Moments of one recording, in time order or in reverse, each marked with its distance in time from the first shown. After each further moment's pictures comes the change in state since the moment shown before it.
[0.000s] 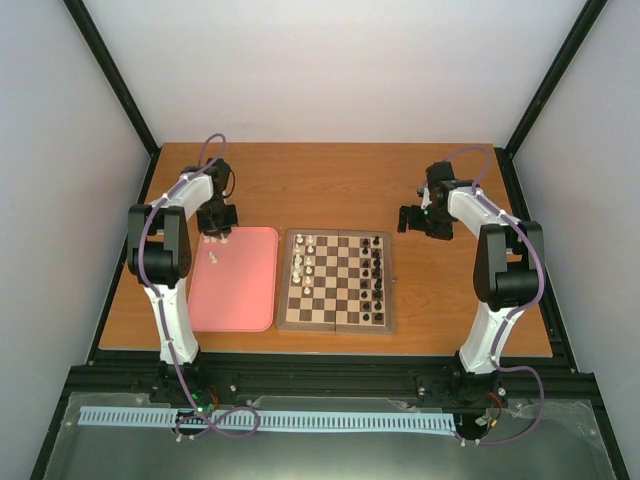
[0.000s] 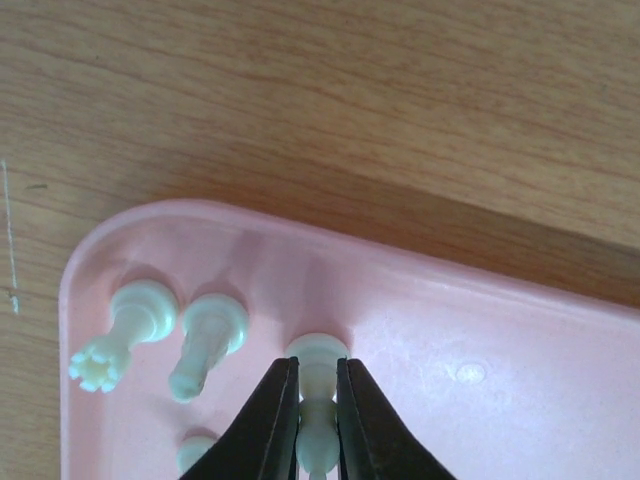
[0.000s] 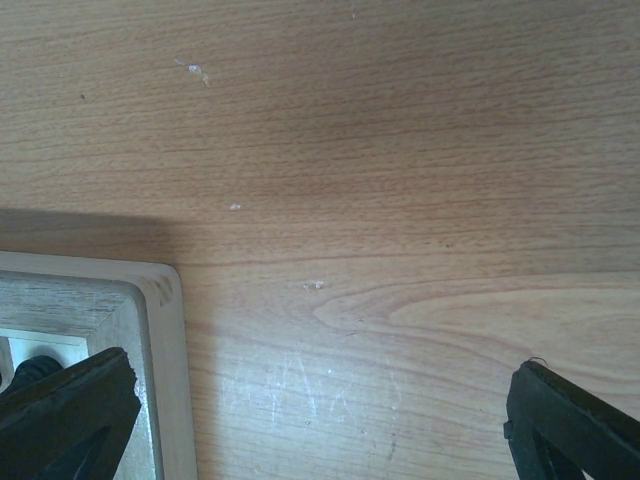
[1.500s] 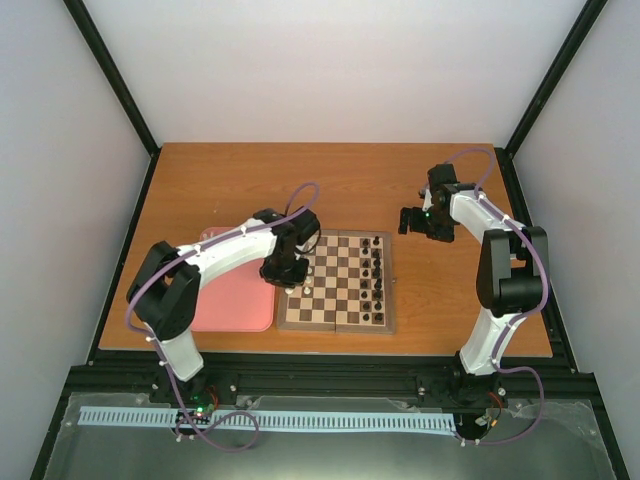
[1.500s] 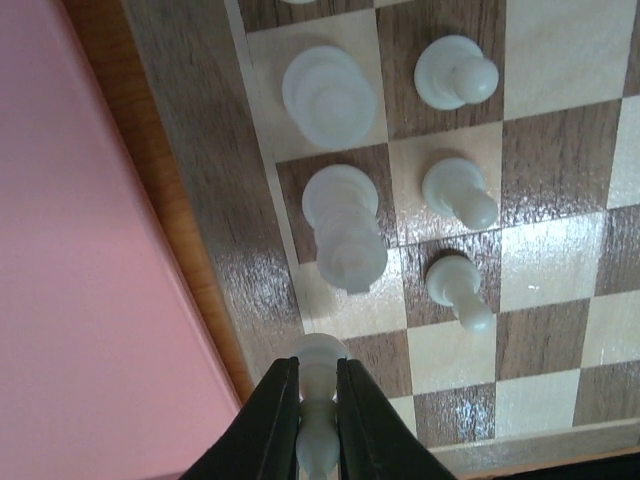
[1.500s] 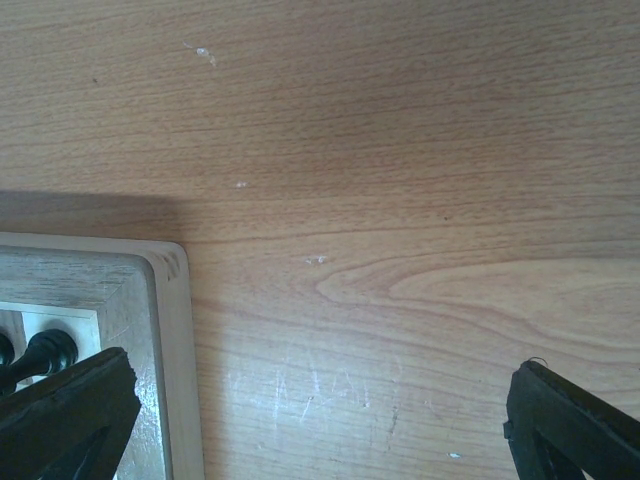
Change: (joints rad) left arm -0.651 -0.350 -0.321 -0.051 0.120 -0.181; right arm 0.000 -0.051 -0.049 0.016 -0.002 0.008
